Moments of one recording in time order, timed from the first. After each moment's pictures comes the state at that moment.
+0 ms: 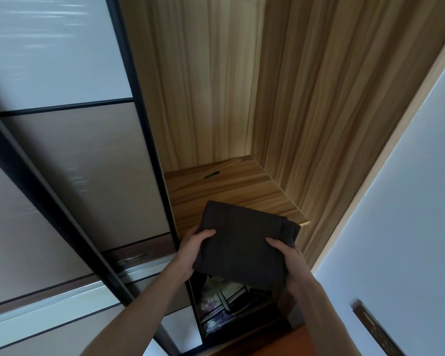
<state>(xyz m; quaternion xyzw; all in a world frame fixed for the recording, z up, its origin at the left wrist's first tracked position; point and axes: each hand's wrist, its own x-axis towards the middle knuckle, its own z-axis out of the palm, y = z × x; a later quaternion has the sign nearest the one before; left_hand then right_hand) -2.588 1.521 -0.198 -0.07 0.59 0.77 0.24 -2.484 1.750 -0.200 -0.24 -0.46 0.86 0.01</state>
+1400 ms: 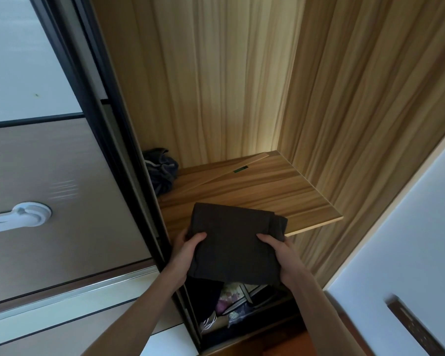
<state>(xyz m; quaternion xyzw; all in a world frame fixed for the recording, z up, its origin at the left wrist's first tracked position) -2.580 1.380 -0.212 -0.07 0.62 0.77 0.14 -2.522 1.630 -0.225 -0.25 -0.50 0.83 -0.01</state>
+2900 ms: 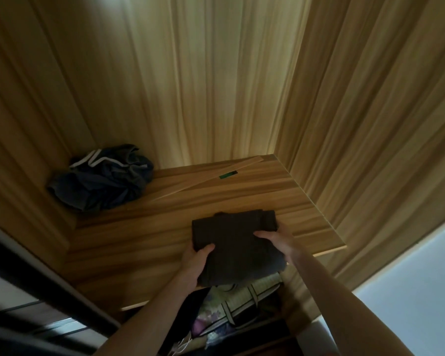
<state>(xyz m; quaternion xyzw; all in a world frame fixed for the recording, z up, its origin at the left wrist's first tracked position) -2.685 1.513 -0.302 -0.21 0.66 0.69 0.19 -2.688 1.766 -0.278 -0.23 -0.69 0.68 -0.08</state>
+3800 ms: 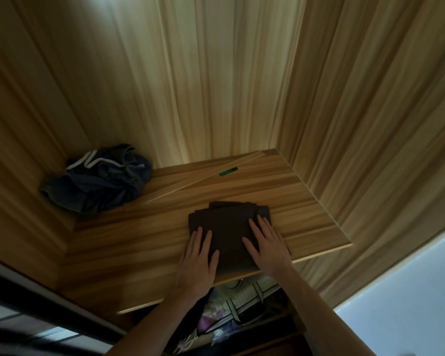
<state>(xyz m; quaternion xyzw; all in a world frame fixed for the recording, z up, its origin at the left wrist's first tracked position) -2.680 1.513 -0.346 0.11 0.98 0.15 0.02 -2.676 1.751 -0.339 0.00 -0.98 0.19 0.04</state>
